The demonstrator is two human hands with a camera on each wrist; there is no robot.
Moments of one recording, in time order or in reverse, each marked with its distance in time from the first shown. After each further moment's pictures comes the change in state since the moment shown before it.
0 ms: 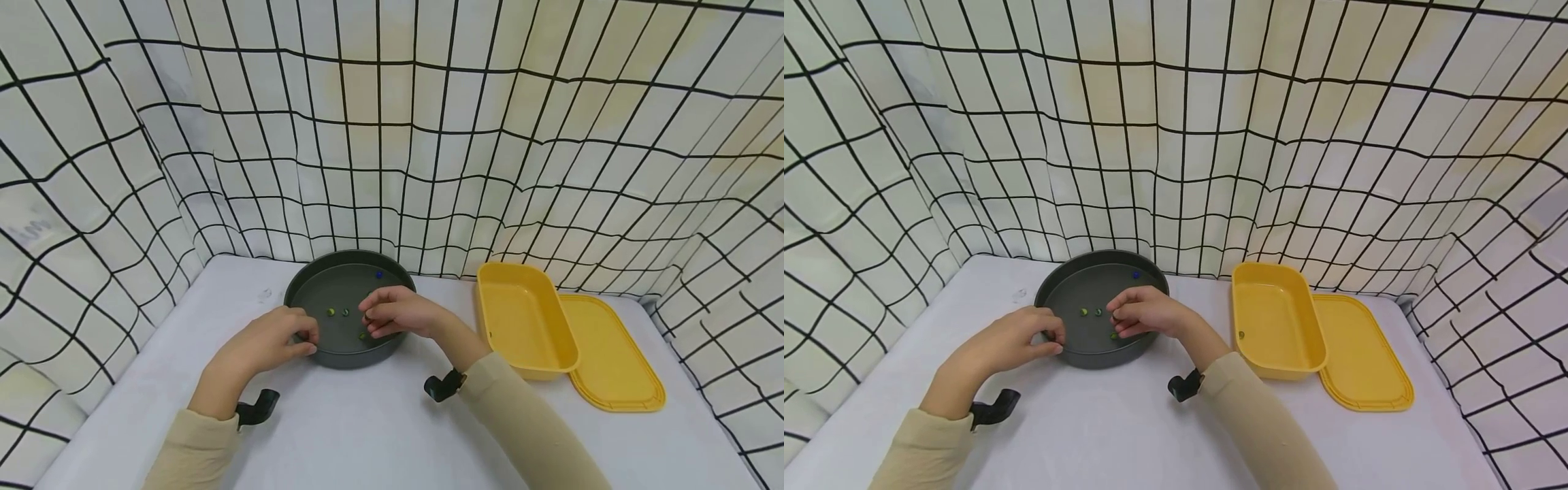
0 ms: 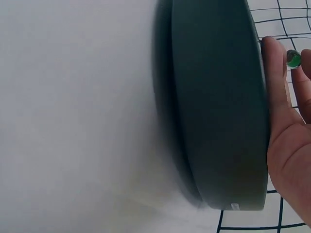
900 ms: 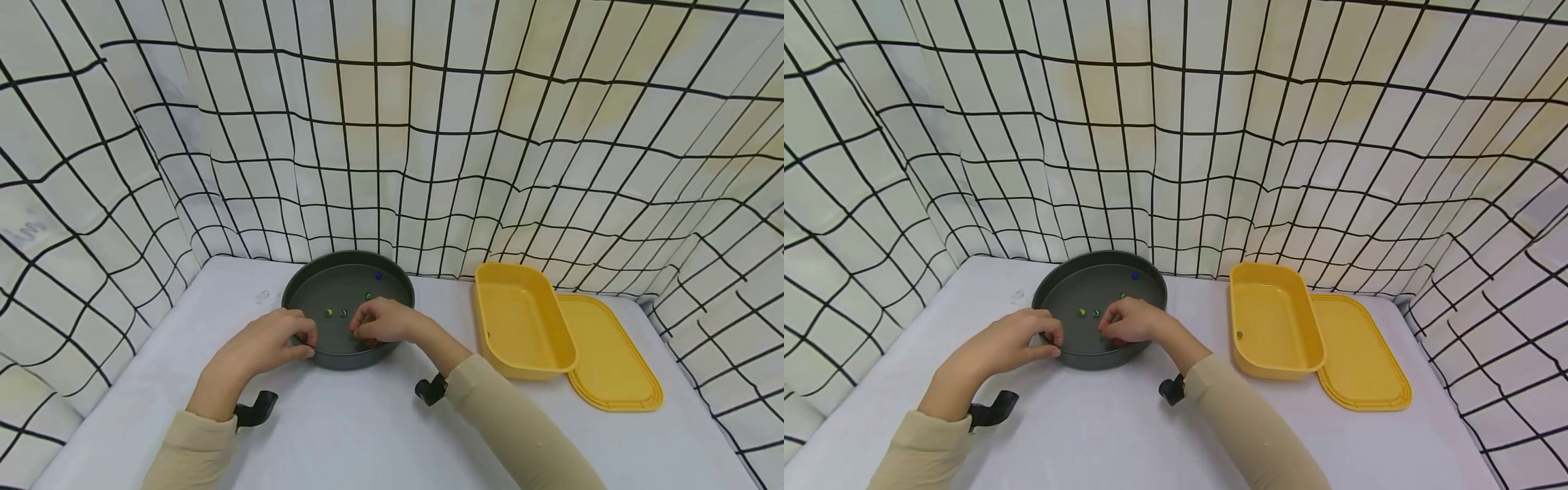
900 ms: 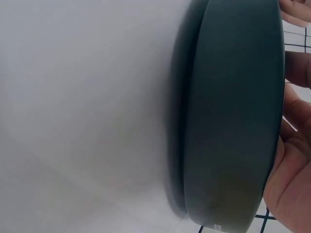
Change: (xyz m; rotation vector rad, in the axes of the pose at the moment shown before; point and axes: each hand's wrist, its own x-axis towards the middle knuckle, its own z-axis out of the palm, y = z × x) left_hand -0.001 0.001 0.000 0.008 -0.006 -0.030; right_hand 0.009 -0.003 0.023 -0.564 0.061 0.043
